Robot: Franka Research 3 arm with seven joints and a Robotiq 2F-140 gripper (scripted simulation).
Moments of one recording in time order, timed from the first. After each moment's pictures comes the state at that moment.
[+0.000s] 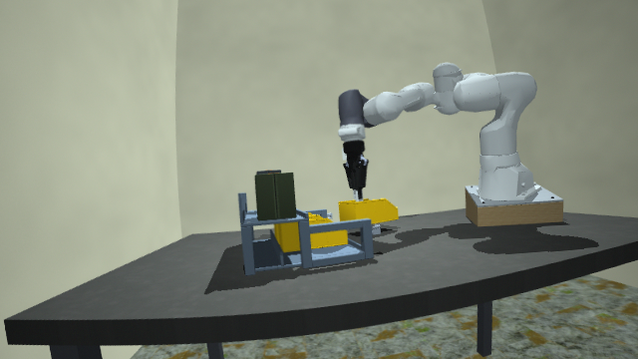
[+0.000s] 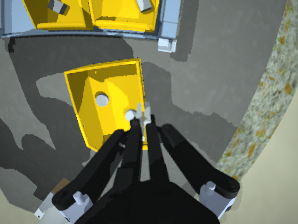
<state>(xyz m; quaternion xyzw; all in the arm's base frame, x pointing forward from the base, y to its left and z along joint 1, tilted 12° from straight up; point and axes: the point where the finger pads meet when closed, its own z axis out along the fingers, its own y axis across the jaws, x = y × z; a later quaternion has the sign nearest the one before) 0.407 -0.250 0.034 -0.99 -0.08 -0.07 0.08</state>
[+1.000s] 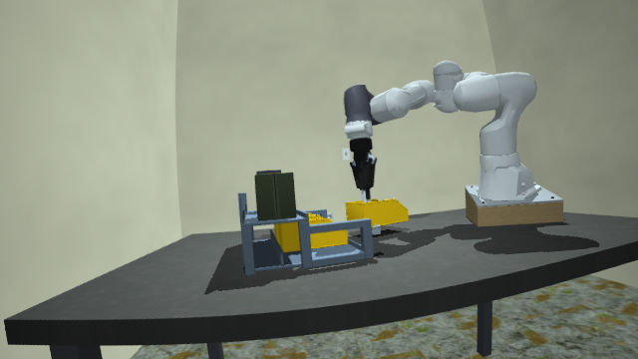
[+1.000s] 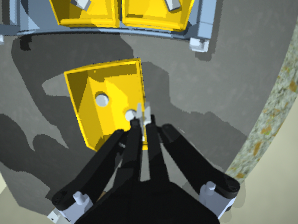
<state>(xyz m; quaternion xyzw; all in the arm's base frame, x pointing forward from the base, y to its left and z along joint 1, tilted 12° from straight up) 0.402 -0.199 0.041 -0.99 -0.07 -0.07 0.08</state>
